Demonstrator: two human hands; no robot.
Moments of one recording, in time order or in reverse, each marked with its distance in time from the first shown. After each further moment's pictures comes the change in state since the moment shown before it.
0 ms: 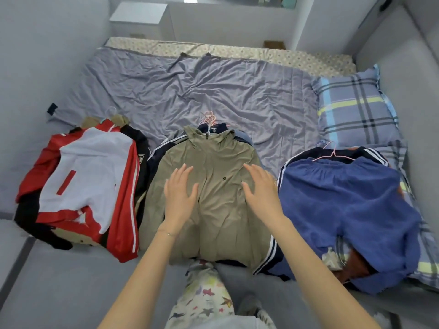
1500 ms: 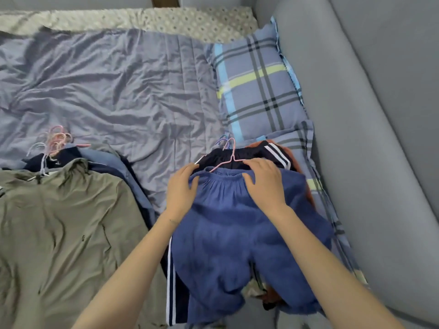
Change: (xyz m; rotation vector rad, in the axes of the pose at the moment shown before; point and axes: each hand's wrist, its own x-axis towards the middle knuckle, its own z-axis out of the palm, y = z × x) left_hand 0.177 0.228 0.448 -0.118 -0.359 0.236; right_hand 0.157 0.430 -0.157 -0.174 0.103 0.290
